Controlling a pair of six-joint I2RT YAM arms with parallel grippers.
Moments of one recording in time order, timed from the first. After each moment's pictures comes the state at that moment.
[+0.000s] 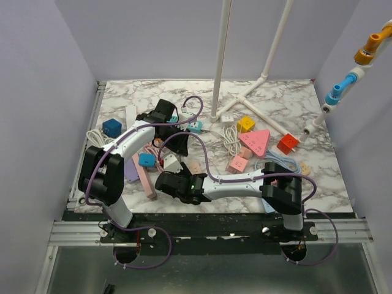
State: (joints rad) left arm -0.39 1.67 1.23 -0.69 0.57 0.15; right arm 1.35 1.93 1.33 -0.36 0.64 0.49
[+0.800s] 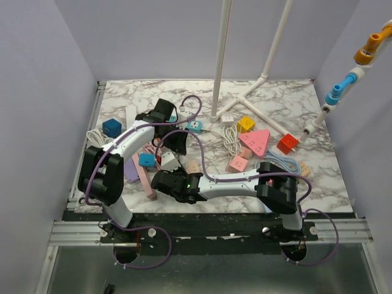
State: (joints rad) left arm -0.39 1.67 1.23 -0.68 0.53 0.13; right arm 1.35 1.99 1.40 -0.36 0.77 0.47
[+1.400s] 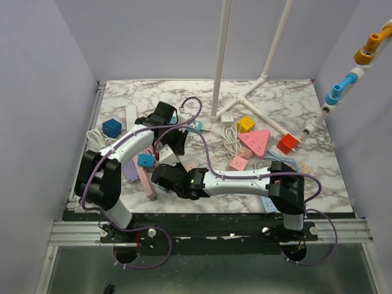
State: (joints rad) left arm -0.41 1.63 1.18 -0.62 0.42 0.15; right arm 1.34 1.91 1.43 -0.38 0.67 0.42
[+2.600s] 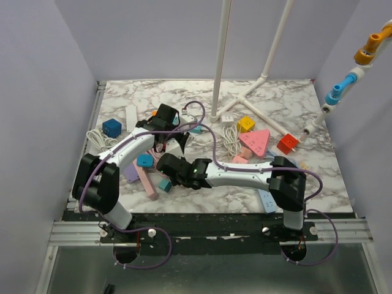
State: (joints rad) left arm -0.46 1.59 1.14 -0.57 0.36 0.19; right arm 1.25 1.89 1.42 -0.42 0.46 0.52
